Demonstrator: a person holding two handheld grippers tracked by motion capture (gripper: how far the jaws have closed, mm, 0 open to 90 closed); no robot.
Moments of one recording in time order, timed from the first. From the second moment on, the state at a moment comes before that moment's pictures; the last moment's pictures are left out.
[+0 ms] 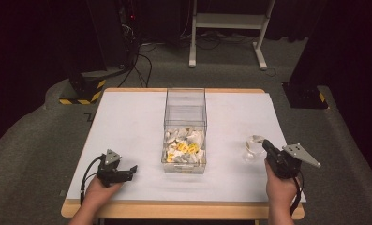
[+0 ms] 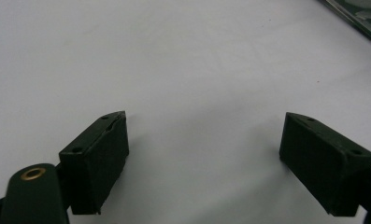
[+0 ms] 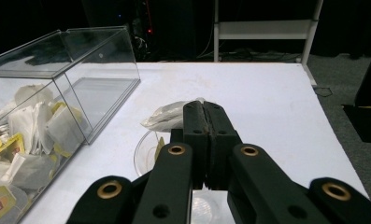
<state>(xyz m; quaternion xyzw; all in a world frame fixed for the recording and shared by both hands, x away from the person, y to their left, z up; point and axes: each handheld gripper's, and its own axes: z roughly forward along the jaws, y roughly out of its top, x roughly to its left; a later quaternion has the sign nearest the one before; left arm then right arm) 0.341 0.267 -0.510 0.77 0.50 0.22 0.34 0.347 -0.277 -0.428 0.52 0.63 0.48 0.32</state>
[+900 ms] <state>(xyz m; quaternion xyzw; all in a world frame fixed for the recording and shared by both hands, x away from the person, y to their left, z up) 0.341 0.267 -0.510 0.77 0.50 0.22 0.34 0.350 -0.271 -0.430 0.52 0.64 0.48 0.31</state>
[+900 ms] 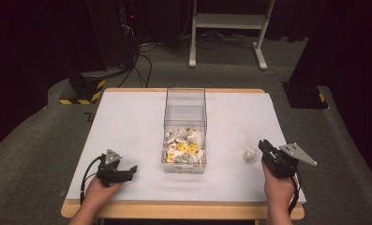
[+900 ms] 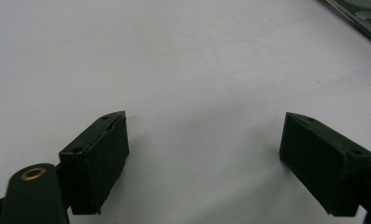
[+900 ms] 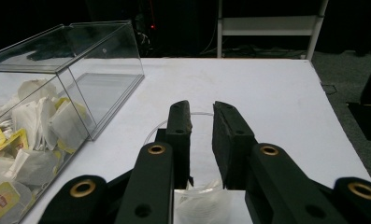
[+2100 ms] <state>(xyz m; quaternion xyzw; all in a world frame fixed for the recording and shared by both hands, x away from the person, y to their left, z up) 0.341 0.267 -0.510 0.77 0.49 0.22 0.34 0.354 -0.236 -0.429 0.49 0.67 0.48 0.30</state>
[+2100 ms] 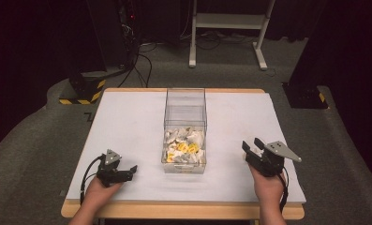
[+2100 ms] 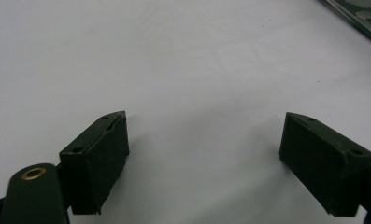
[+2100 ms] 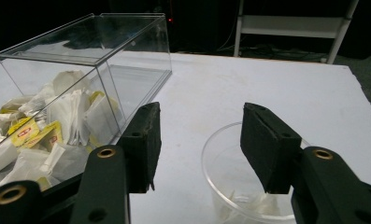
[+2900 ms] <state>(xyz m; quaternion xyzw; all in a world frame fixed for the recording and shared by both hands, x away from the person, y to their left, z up) 0.341 0.267 -0.510 0.77 0.49 0.22 0.34 0.352 -0.182 -0.439 0.44 0.71 0.47 0.28</state>
